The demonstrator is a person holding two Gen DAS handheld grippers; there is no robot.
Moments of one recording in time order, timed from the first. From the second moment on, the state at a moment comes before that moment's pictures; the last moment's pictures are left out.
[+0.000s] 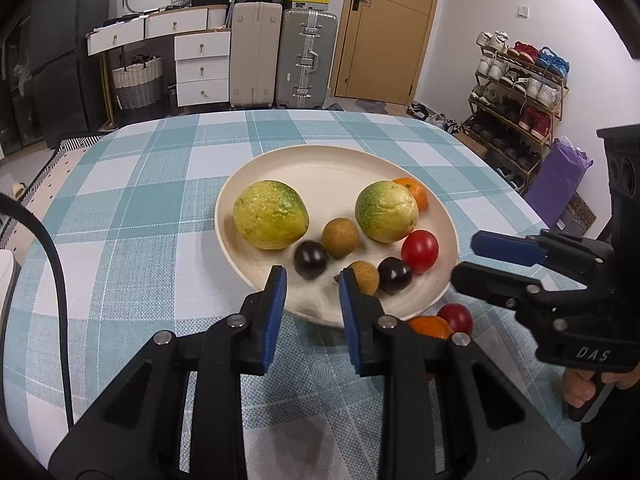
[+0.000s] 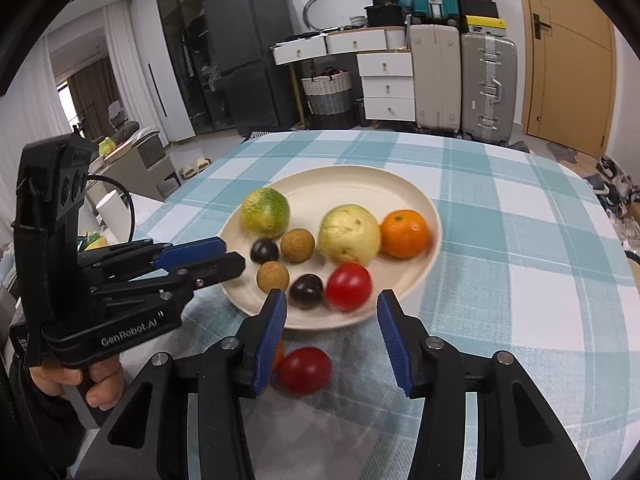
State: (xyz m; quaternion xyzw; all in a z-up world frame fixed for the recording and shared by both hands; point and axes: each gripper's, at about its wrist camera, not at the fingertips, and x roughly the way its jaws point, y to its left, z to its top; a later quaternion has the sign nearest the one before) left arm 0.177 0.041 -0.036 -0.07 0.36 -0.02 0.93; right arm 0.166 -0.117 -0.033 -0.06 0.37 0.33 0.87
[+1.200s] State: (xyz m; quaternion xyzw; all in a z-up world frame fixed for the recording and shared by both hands) left arm 0.107 0.008 -0.023 -0.04 0.37 -0.01 0.93; right arm 0.154 -0.129 -0.065 -0.11 0.43 0.31 0.84
